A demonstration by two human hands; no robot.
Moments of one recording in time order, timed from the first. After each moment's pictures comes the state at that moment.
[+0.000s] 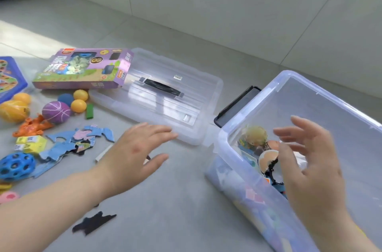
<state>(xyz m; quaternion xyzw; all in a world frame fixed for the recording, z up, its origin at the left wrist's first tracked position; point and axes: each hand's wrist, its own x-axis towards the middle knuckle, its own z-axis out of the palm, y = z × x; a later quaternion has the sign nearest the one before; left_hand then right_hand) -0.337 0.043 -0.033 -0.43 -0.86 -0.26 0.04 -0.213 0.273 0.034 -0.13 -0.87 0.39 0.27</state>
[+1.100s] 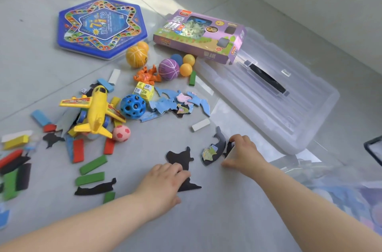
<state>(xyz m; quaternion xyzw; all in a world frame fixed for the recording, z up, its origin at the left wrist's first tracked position) -0.266 -0.104 -0.148 -0.24 -0.95 -0.08 -0.17 -0.347 0.096 -0.122 -0.07 -0.92 0.20 -0.32</state>
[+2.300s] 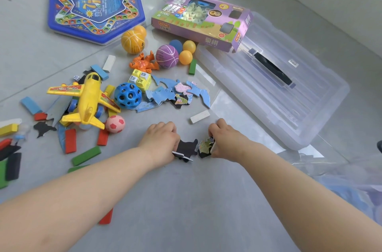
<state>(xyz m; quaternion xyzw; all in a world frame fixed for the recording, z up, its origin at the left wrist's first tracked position) -0.333 -0.099 -0.147 -0.12 -0.97 -0.12 -0.19 -0.369 0.068 -0.118 0.17 -0.91 0.01 -0.37</state>
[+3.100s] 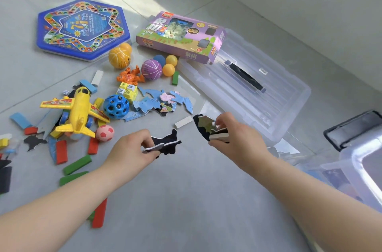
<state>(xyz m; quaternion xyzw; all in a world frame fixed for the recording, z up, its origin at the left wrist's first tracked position) -0.294 -0.113 -0.088 0.06 -0.91 -0.40 -0.08 -0.327 0.096 -0.030 0.07 -0.96 0.17 -0.19</state>
